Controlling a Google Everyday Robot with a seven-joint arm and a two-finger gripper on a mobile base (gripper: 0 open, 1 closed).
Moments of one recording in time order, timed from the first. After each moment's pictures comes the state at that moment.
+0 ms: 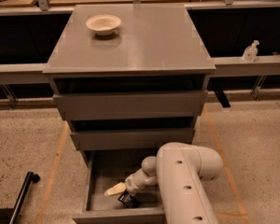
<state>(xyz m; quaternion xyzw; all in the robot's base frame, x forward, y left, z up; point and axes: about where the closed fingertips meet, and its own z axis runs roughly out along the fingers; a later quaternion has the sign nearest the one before) 0.531 0.103 0.163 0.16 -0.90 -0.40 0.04</state>
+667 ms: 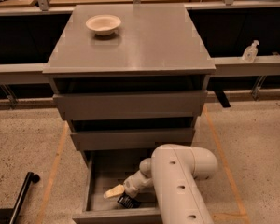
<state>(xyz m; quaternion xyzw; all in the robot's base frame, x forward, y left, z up) 0.522 0.107 0.145 0.15 -0.91 -0.39 0.06</state>
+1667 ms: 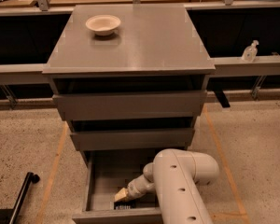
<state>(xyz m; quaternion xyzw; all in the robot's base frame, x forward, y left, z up) 0.527 0.090 0.113 0.11 -0.92 -0.38 0.04</state>
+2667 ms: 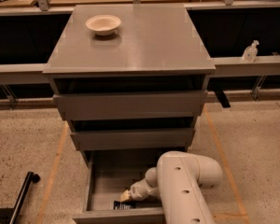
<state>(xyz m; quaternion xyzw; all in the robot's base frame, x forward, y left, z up) 0.530 0.068 0.088 0.07 -0.93 -0.35 0.01</state>
